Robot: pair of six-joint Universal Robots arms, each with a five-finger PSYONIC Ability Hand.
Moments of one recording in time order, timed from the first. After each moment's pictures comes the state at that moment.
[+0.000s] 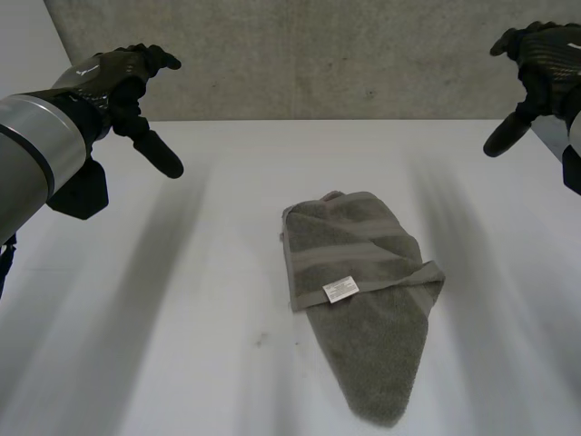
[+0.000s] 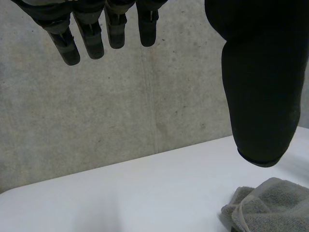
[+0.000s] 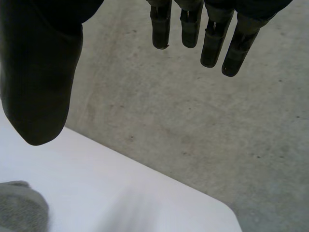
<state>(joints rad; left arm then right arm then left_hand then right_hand) 4.31 -1.73 -1.18 2.81 -1.59 3.00 1.84 -1.43 1.25 0.20 1.59 3.02 0.17 0.17 0.17 0.17 0.03 0.23 0.24 0.24 0.26 0.06</state>
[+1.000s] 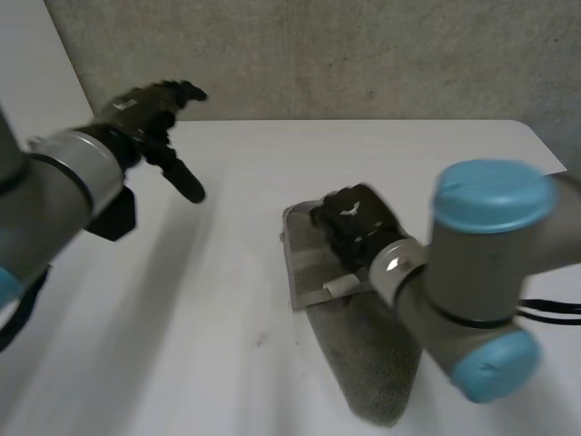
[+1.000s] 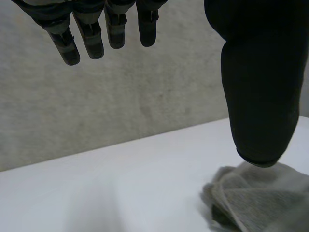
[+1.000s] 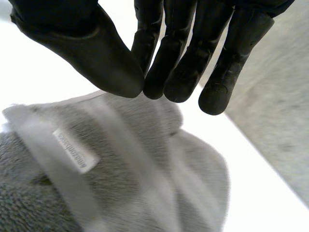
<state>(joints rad) 4.26 -1.80 -1.25 2.88 -1.58 3.00 2.21 -1.14 1.43 -0.03 1.52 2.68 0.17 0.17 0.17 0.17 0.03 1.34 1.34 1.34 1.34 1.17</state>
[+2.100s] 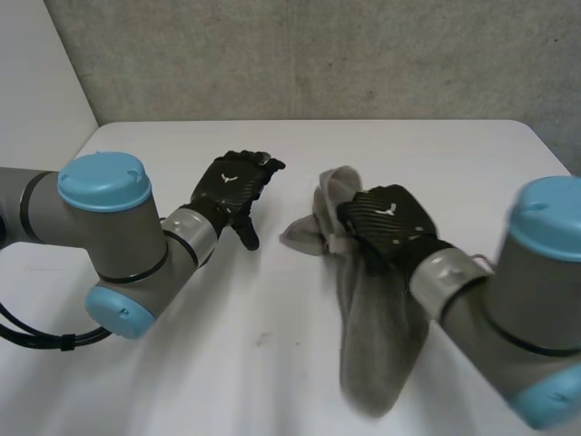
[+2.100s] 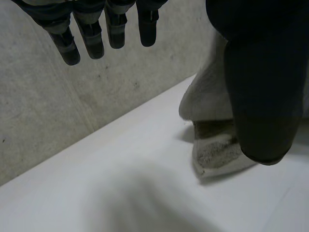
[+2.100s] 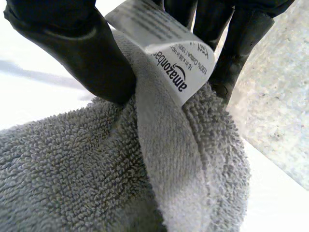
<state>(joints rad) 4.20 -2.17 -1.34 3.38 -1.39 3.30 2.09 -1.31 1.67 -0.13 1.38 2.81 0.17 0.17 0.17 0.17 0.03 1.32 1.31 1.31 1.33 1.14</state>
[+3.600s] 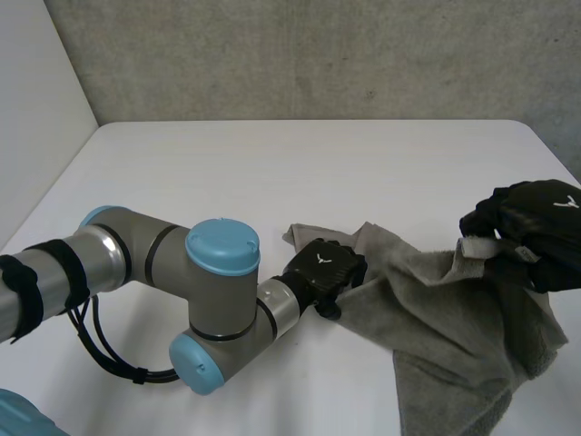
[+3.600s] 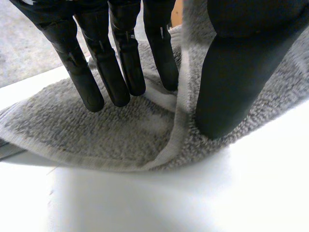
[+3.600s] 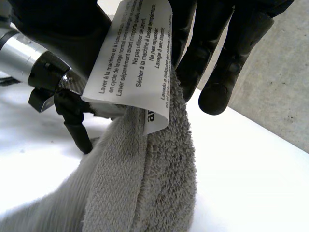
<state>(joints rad) 3.97 -2.42 -1.20 3.28 -1.30 3.26 1.18 -1.67 1.81 0.70 0.40 2.29 0.76 0.76 0.76 0.76 0.59 1.34 1.33 1.33 1.34 1.17</state>
